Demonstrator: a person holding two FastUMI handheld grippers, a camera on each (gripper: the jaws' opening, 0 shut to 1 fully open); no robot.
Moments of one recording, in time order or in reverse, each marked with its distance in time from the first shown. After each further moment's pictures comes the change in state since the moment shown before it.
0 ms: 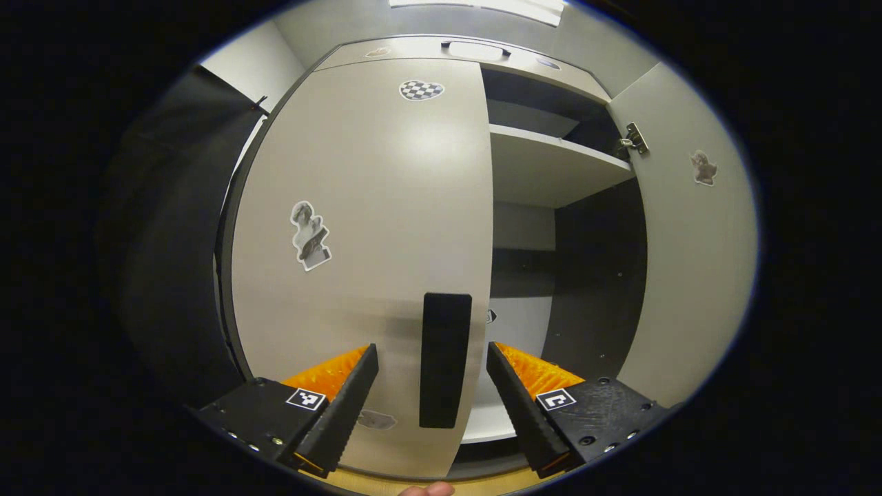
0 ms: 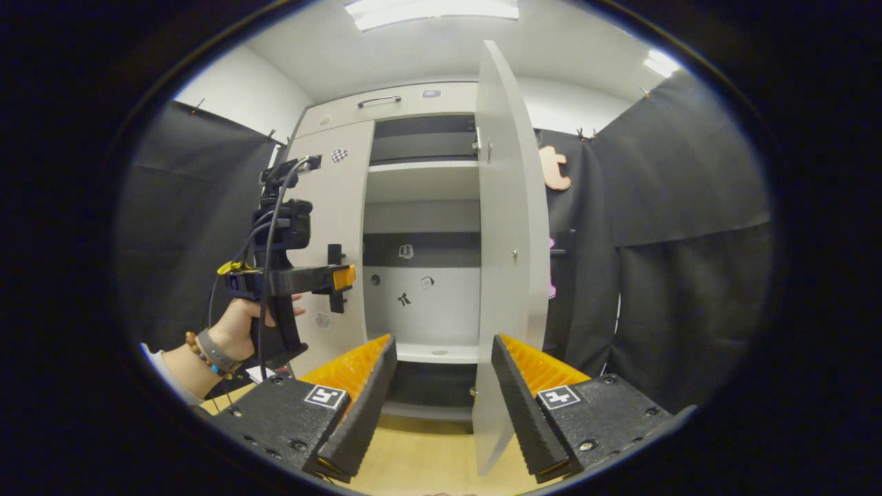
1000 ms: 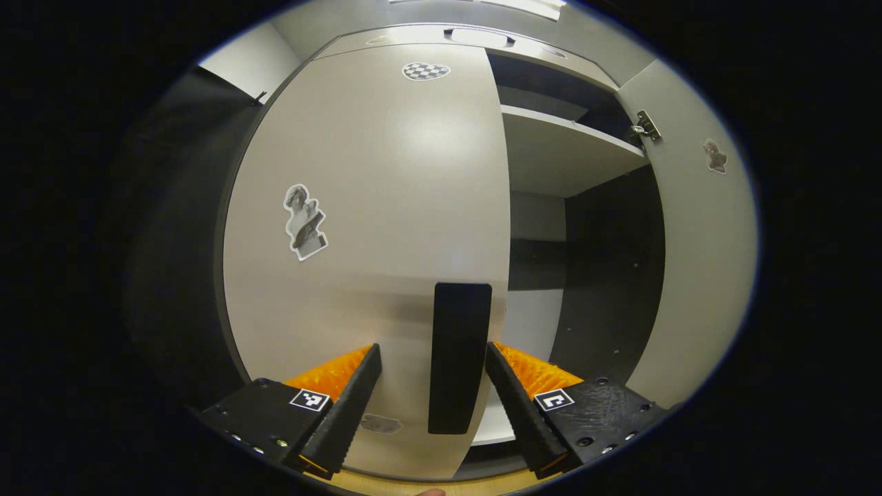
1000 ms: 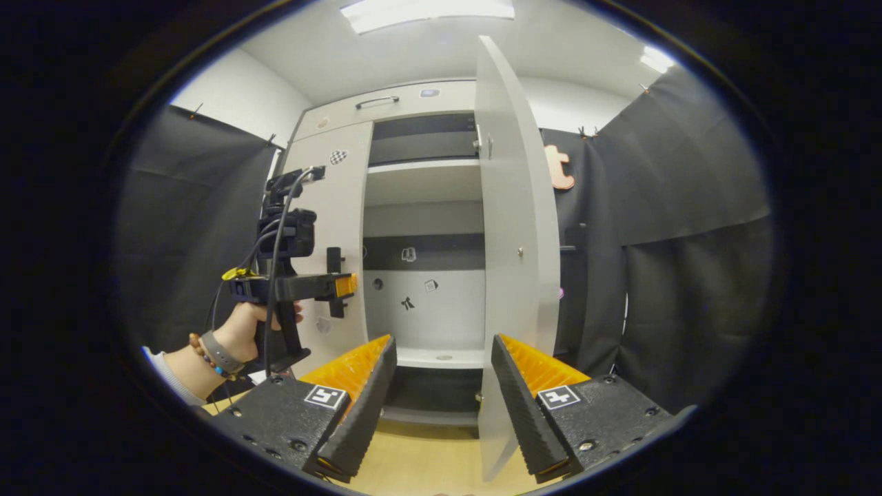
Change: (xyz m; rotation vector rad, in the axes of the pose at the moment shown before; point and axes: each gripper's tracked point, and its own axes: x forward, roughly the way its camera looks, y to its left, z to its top) left arm 0.010 0.008 -0.010 0.006 0.024 0.019; right arm 0.011 0.004 -0.001 0.018 -0.017 0.025
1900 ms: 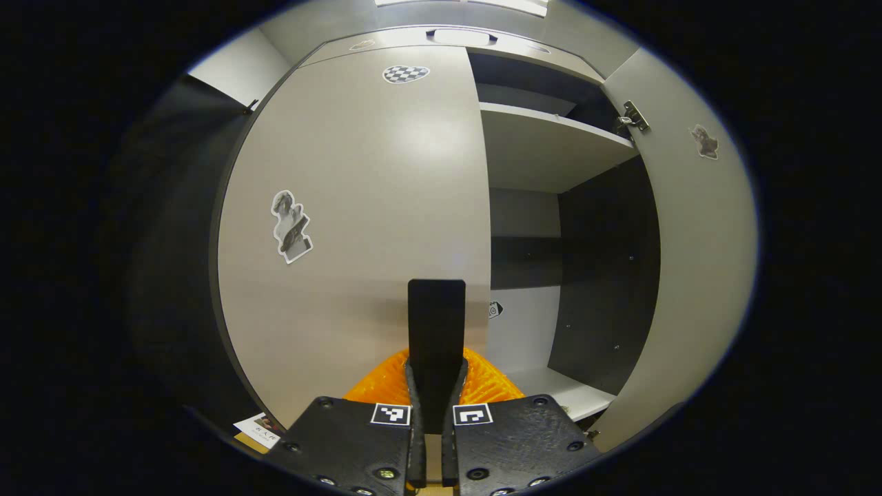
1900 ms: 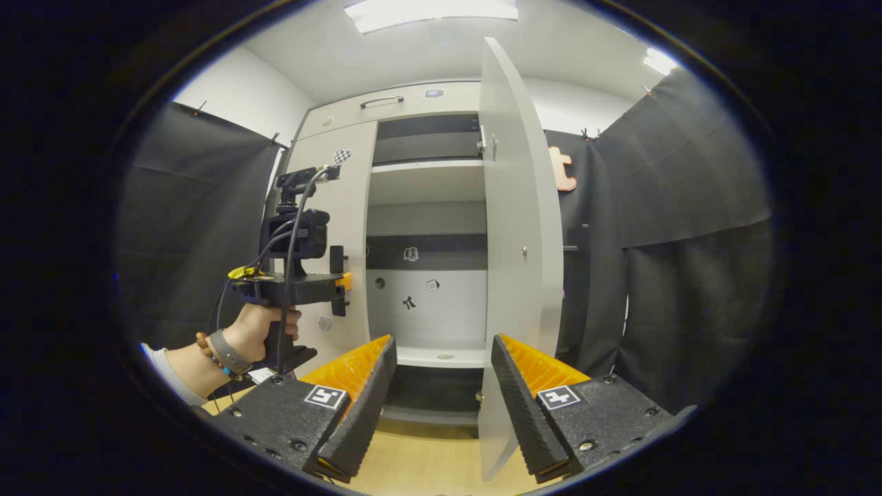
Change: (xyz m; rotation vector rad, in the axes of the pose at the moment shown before) left arm 0.001 -0.012 -0.002 0.045 -0.009 -0.008; right arm -0.004 0.002 -0.004 -0.014 0.004 0.005
